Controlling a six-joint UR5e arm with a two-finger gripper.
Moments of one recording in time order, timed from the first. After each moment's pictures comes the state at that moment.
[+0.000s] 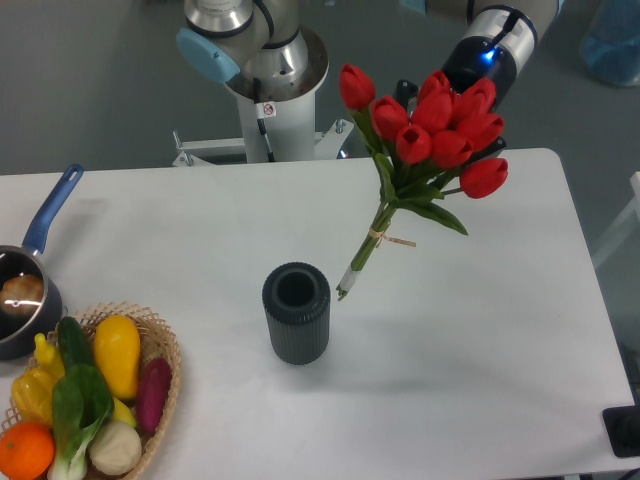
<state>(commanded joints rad) 2.97 -1.62 -1.85 -1.06 0.11 1.22</state>
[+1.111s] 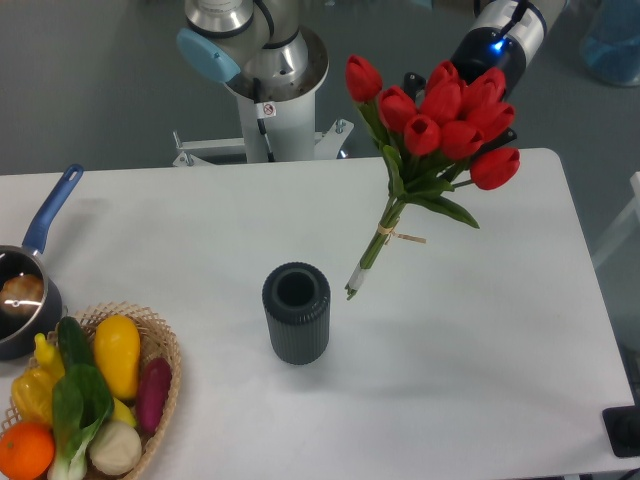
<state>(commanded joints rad) 2.97 -1.63 -1.82 -1.06 0.12 1.22</state>
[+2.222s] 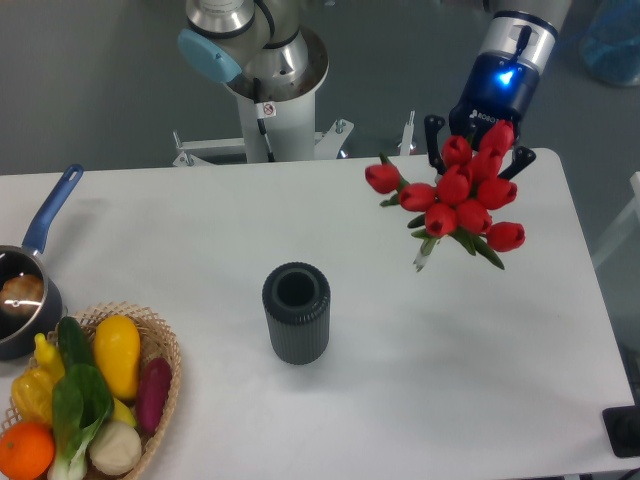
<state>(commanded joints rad) 2.96 -1.63 -1.79 -1.06 0.83 1.22</state>
